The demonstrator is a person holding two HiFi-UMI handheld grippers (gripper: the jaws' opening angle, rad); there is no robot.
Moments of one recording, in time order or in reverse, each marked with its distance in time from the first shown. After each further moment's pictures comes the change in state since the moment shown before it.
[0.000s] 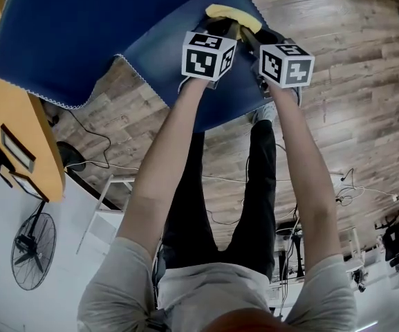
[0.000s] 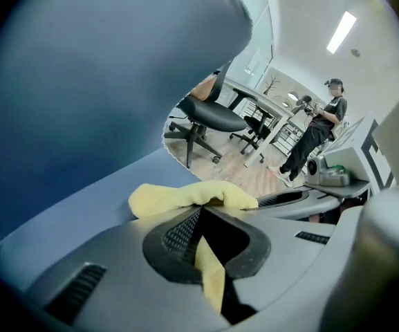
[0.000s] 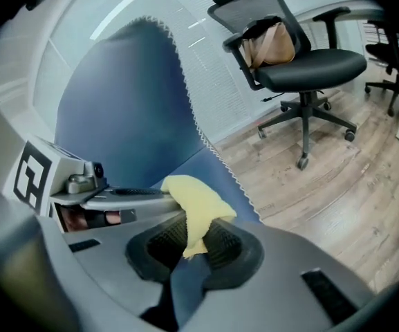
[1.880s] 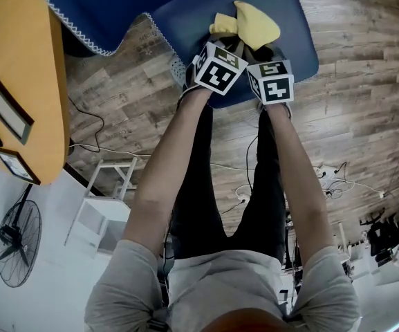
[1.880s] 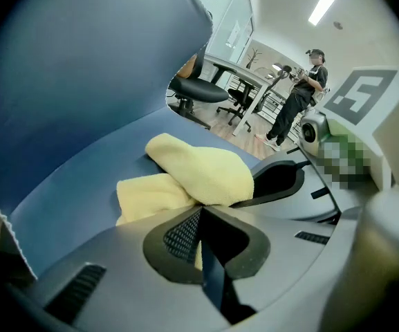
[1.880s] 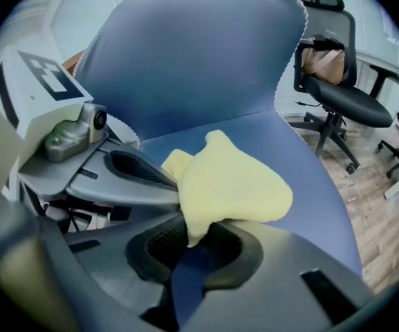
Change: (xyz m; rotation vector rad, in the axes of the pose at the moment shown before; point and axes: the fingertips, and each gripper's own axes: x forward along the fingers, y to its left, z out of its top) left arm -0.089 0.008 -0.120 0.168 0.190 -0.032; right arm 0.010 0.097 -0.112 -0.331 0.217 -0.154
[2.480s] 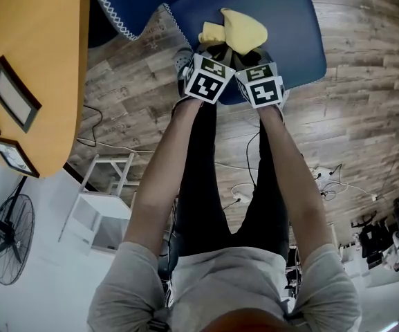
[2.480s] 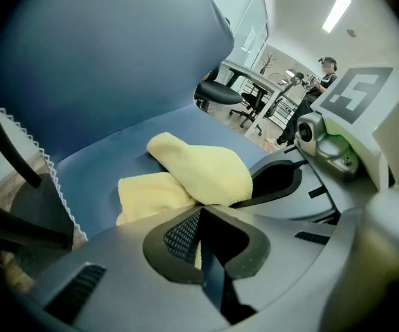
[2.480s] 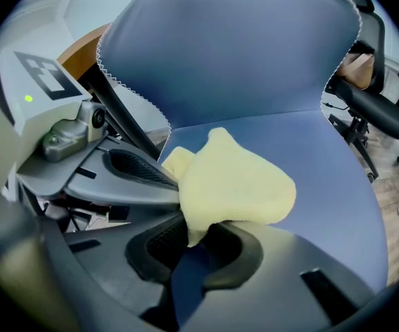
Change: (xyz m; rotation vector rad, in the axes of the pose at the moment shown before) left arm -0.046 0.032 -0.054 -0.098 -0.022 0.057; right arm 0.022 0.076 -0.002 -0.100 0.055 0.086
